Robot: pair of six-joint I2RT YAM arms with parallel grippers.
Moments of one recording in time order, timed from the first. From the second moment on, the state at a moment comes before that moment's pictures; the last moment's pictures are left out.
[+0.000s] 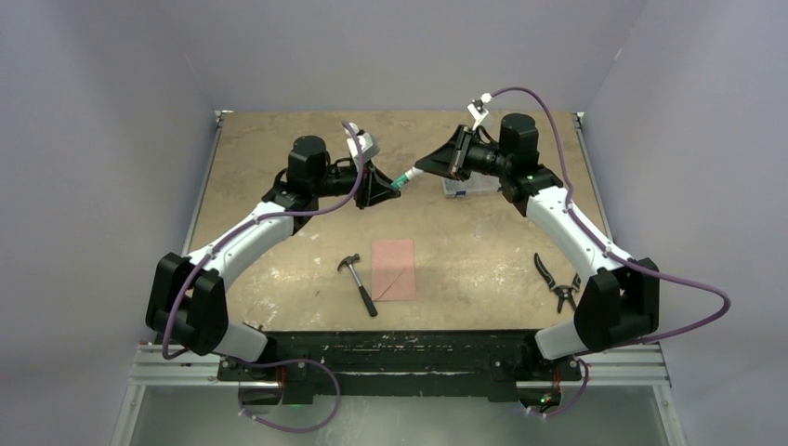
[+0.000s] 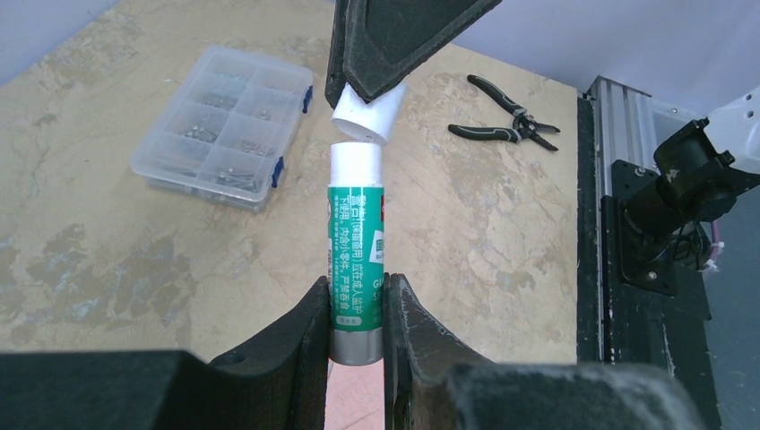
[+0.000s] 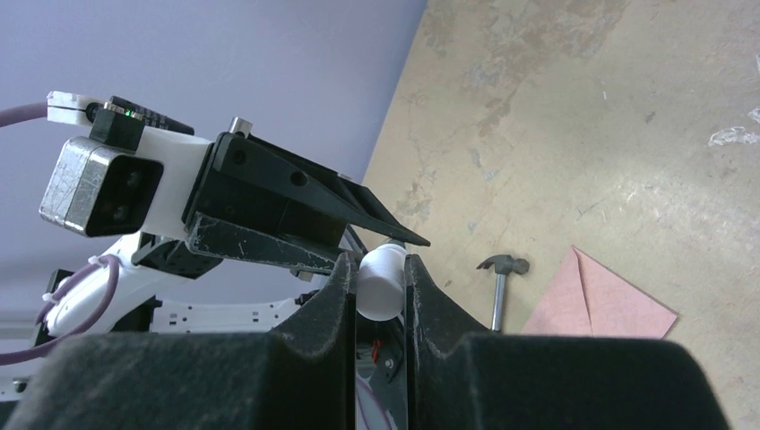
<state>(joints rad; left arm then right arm) -0.44 1.45 1.05 0.18 0.84 0.00 0.31 1.45 1.20 -0.01 -0.75 0.86</state>
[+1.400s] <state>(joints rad) -0.42 1.46 1.03 0.24 0.90 -0.06 0.31 1.48 1.16 0.12 -0.76 0.94</state>
